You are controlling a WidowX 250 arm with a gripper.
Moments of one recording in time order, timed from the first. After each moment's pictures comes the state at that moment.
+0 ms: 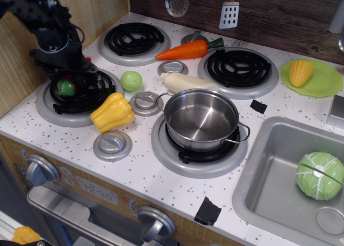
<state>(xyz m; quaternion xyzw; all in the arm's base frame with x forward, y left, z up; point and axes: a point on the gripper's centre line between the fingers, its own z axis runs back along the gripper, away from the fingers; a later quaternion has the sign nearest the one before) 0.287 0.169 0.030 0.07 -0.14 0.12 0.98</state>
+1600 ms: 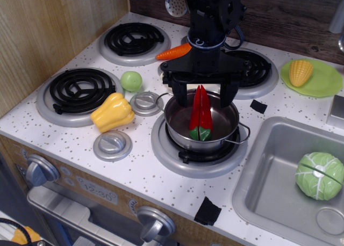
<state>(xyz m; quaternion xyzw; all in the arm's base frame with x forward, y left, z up) 0.314 -0.032 0.067 -0.01 -0.12 0.25 0.96</state>
